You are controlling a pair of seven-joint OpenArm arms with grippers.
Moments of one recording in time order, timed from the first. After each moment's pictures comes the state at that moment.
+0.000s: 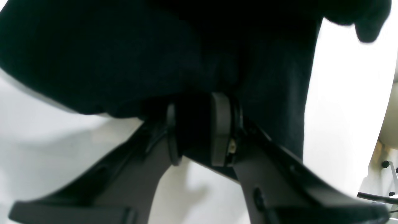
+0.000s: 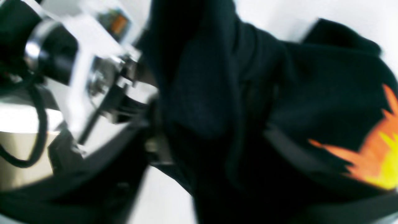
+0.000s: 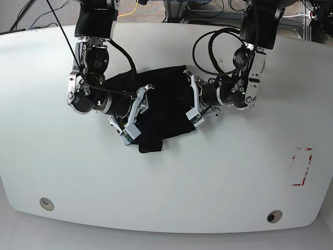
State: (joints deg) left arm -7.0 -8.2 13.7 75.9 -26.6 -42.1 49.5; right arm 4.2 1.4 8.1 97.2 44.8 40.3 -75.8
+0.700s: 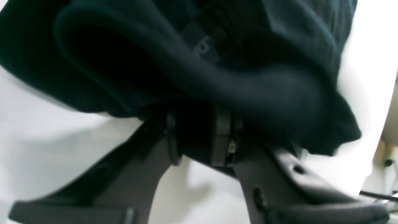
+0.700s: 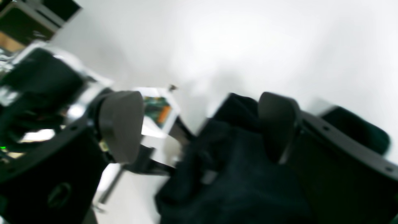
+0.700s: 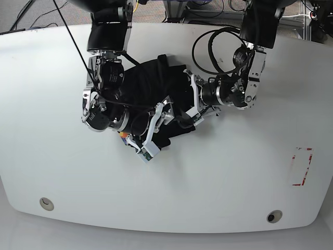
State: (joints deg) left arm -6.5 -8.3 13.6 77.8 -25.9 -42.2 50.6; right arm 11.2 -3.9 4.0 95.6 40.9 40.3 -74.2
